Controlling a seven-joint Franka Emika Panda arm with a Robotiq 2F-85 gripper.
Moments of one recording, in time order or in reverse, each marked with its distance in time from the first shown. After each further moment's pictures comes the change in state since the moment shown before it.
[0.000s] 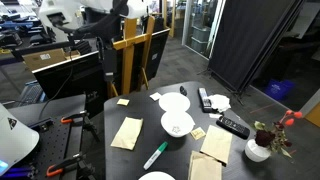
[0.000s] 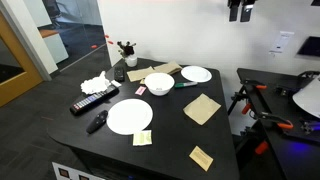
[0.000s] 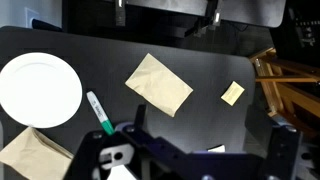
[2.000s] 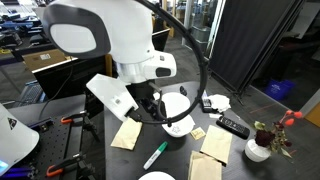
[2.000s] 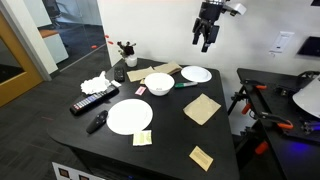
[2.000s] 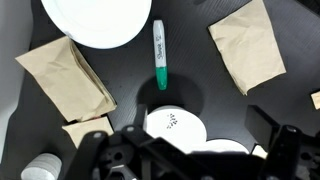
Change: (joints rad) arm -0.053 0.380 -0.097 -0.060 0.080 0.714 -0.602
